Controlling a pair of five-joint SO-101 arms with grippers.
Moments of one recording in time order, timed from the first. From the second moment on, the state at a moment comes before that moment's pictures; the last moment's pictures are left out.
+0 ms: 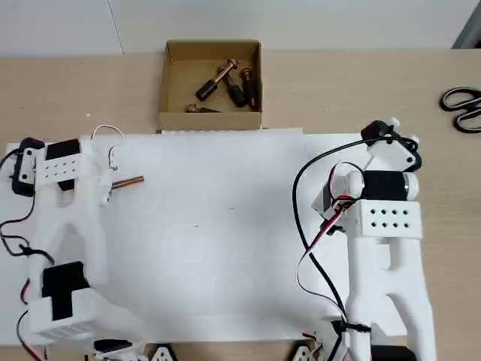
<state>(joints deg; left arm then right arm) -17.9 5.4 16.0 67.6 75.5 -2.0 -28.0 26.4 88.2 -36.3</state>
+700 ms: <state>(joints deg) -18.3 11.6 14.8 63.6 75.6 -2.0 -28.0 28.7 88.2 -36.3</state>
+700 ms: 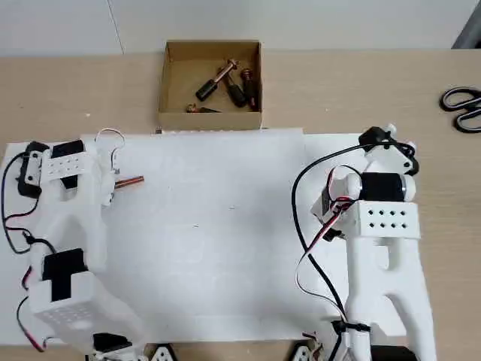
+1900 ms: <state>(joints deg) -17.7 17.5 -18.6 87.5 64.4 -2.0 -47.6 28.7 85.9 -32.4</state>
